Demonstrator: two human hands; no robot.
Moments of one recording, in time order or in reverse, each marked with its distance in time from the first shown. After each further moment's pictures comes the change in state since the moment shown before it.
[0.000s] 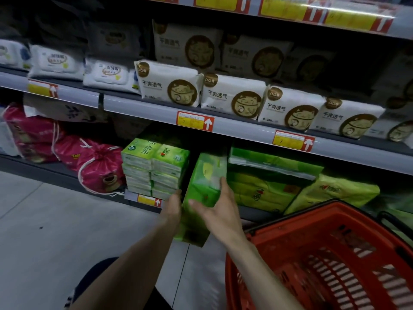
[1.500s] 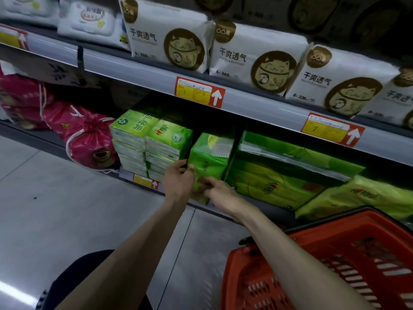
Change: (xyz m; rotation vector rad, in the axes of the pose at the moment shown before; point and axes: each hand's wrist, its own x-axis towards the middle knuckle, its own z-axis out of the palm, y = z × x) left_hand 0.077 0.002 0.039 0.090 0.195 0.361; right_hand 0.114 0.053 0.013 -0.028 -0.555 0.147
